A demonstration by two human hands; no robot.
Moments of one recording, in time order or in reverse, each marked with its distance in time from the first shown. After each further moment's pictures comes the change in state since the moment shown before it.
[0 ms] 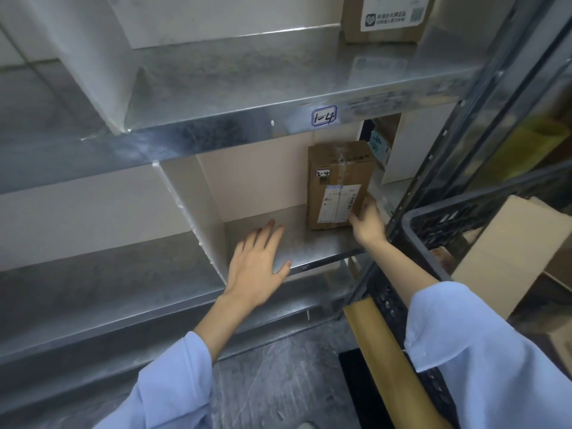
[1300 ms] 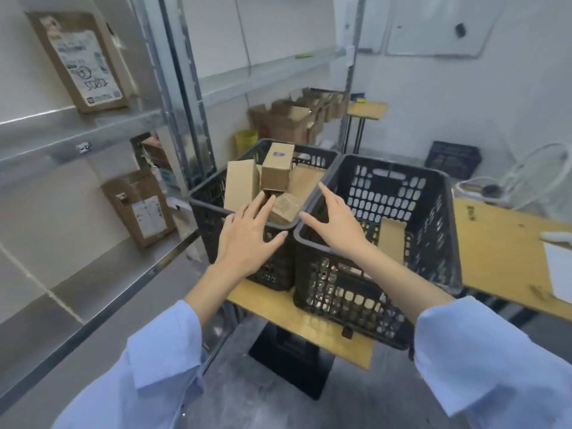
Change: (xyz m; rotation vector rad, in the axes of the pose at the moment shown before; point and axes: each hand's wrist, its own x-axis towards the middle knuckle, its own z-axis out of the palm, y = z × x) left_hand -0.180 0.256 -0.109 -0.210 0.140 0.769; right_hand -0.426 0.067 -0.260 -0.283 0.556 -0.050
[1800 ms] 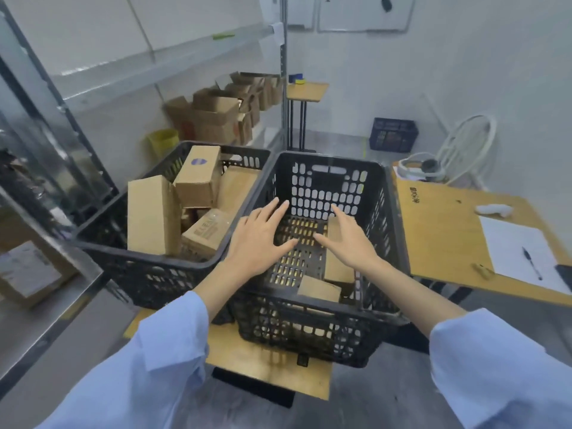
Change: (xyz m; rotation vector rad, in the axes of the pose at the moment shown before) left_hand 0.133 0.111 0.103 -0.141 -0.188 0.246; right_hand 0.033 0.172 -0.062 -0.079 0.003 0.313
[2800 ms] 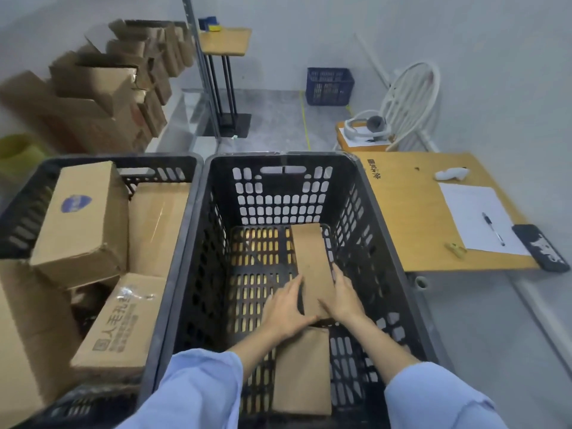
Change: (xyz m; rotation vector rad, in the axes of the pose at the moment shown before) left_hand 0.095 0.014 0.226 -0.374 -0.582 0.030; right_hand 0.057 0.114 0.078 0.083 -0.082 0.699
